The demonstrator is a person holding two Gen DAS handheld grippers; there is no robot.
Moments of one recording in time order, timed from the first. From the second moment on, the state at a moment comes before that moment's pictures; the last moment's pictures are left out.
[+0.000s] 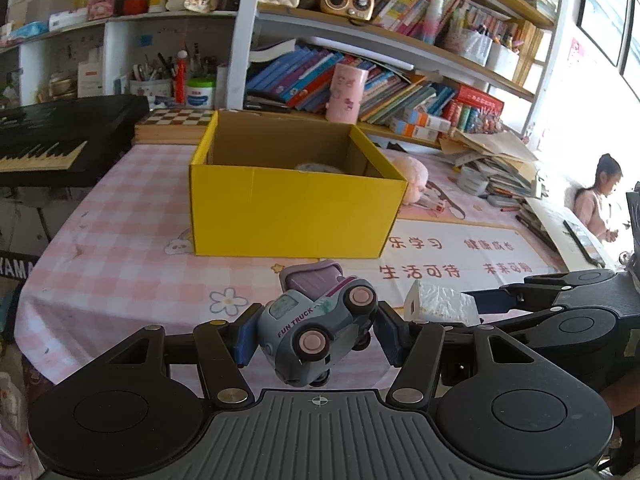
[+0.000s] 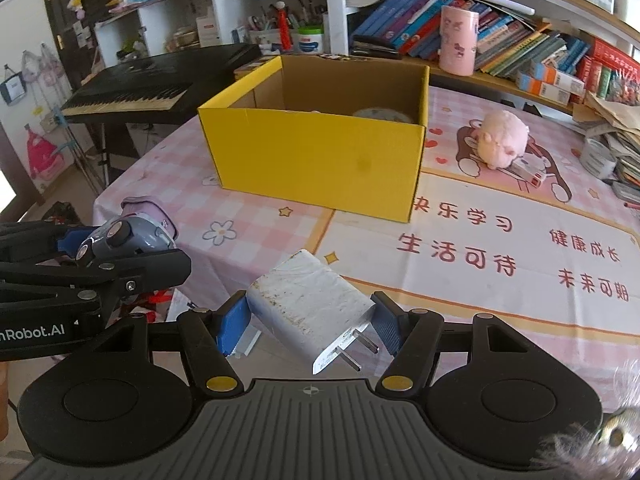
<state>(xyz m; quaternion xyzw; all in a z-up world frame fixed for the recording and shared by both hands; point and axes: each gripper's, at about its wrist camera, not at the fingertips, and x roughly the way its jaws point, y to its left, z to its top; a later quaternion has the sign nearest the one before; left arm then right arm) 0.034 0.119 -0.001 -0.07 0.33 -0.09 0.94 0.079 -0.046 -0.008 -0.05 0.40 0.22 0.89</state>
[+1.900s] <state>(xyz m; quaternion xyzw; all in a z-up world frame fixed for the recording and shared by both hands) 0.313 0.132 -0.011 0.01 0.39 0.02 0.92 0.364 0.044 -0.016 -0.35 0.30 0.42 0.78</state>
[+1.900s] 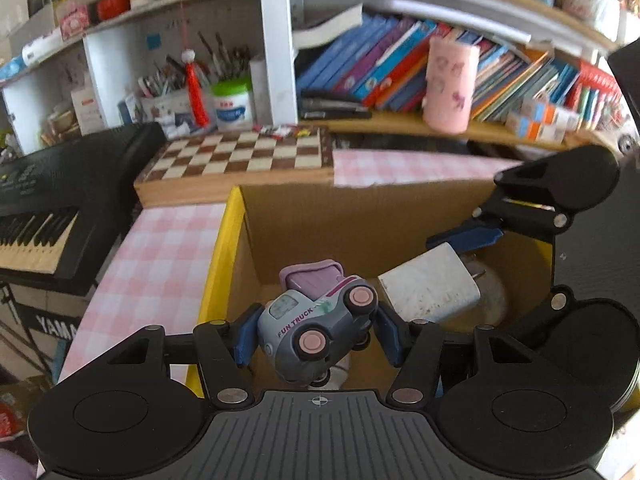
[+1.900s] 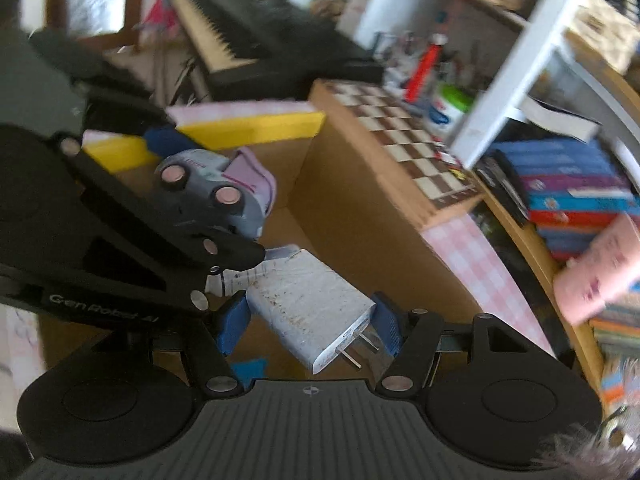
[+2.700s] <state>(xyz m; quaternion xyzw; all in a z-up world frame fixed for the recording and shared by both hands) 0.300 0.117 0.003 0.07 0.35 -0.01 0.93 0.370 0.063 -0.034 -0.41 0.32 0.45 0.72</state>
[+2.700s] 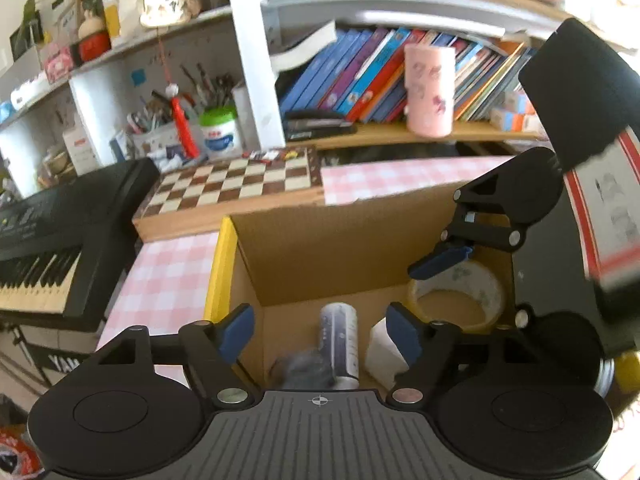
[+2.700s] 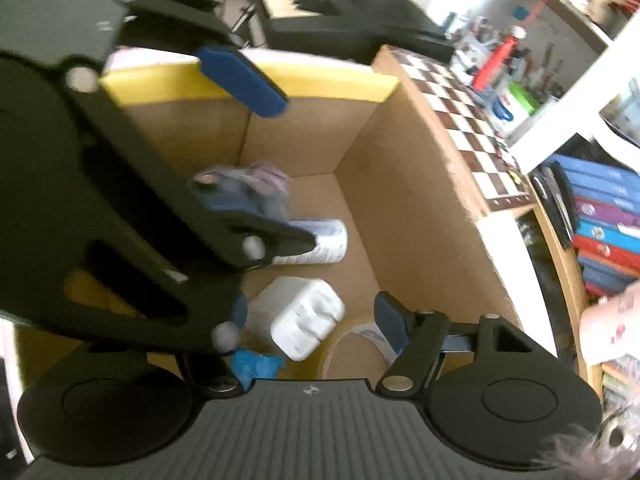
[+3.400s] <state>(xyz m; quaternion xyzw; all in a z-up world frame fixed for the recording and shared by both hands) 0.214 0.121 0.057 0.01 0.25 -0.02 0.97 0.297 -0.033 0.050 -0.20 0.26 0.31 0.89</state>
